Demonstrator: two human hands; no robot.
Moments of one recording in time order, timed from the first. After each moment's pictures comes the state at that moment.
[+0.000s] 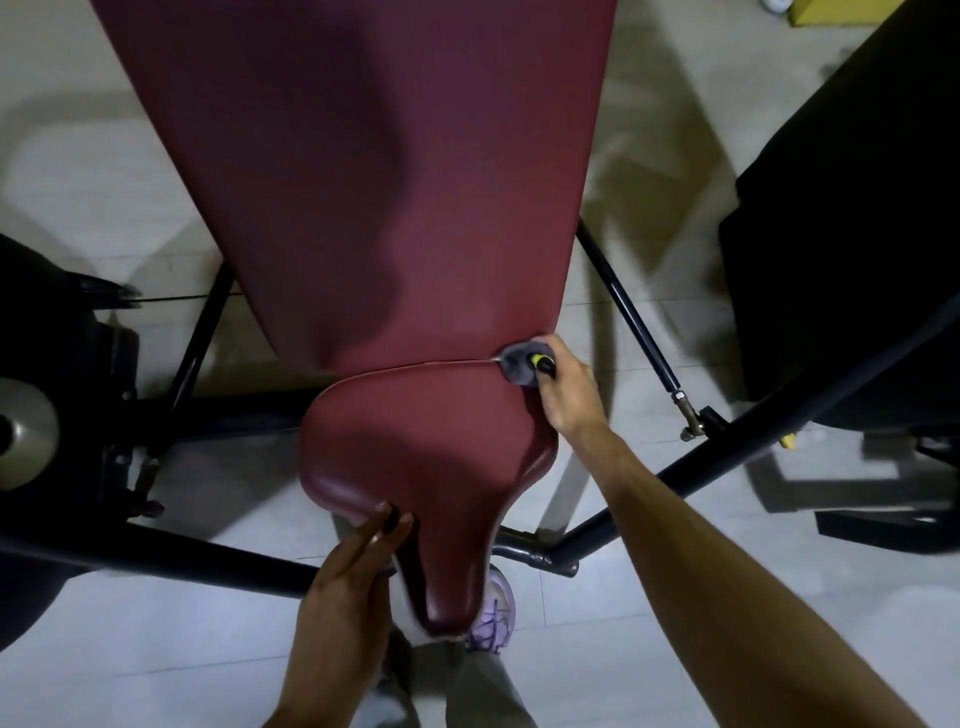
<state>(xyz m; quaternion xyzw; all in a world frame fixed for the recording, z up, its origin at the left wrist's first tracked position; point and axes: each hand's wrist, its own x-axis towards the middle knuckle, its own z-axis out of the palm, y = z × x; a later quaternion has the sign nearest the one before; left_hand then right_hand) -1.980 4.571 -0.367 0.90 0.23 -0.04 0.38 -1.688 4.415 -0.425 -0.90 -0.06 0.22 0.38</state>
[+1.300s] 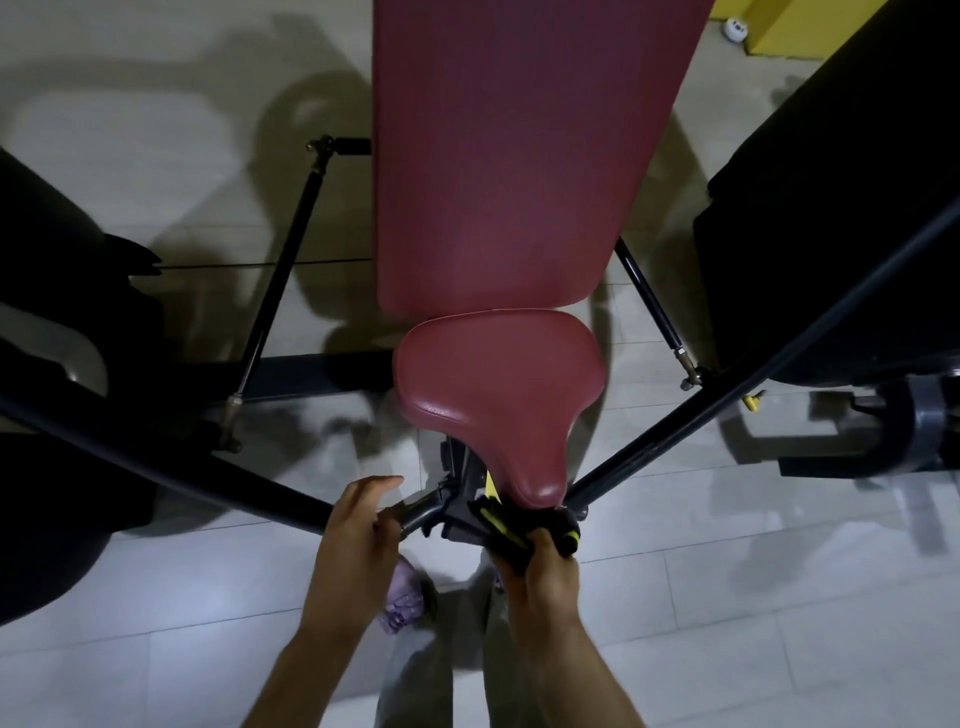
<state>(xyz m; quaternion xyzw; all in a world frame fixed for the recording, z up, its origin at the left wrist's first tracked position) -2.084 4.665 -0.338 0.84 0.26 -0.07 0.46 -2.016 4.494 -0.315 -0.48 0.55 0.17 0.66</state>
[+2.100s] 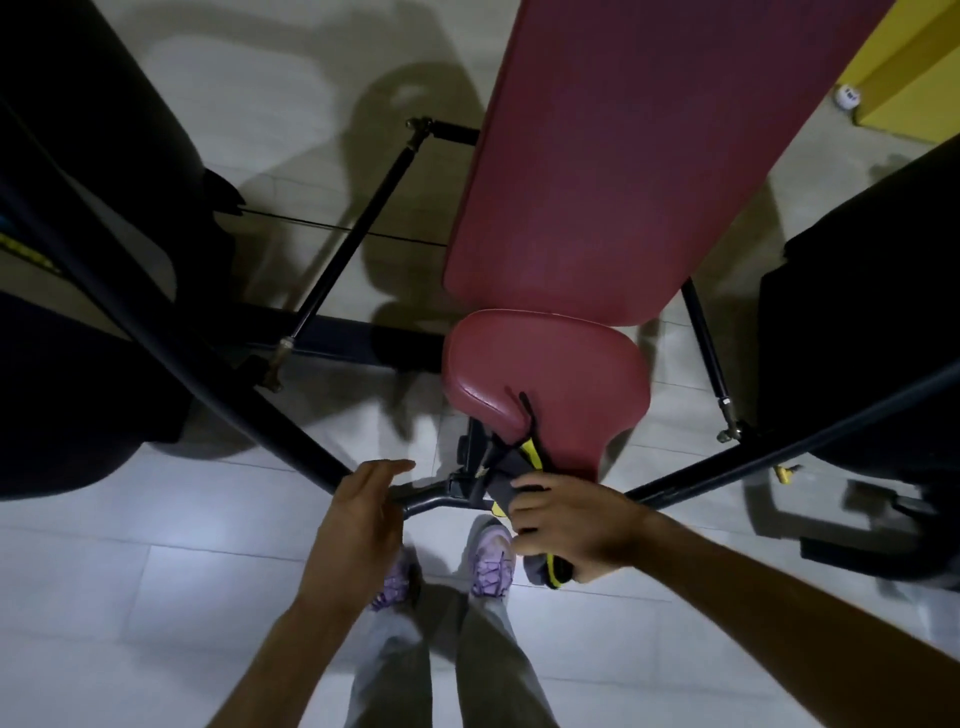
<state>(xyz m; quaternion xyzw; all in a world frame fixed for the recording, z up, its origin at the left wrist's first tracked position) -2.112 4.654 -0.331 0.85 0.30 -0.02 0.43 -1.900 4.450 -0.330 0.53 0.80 -0.26 0.10</state>
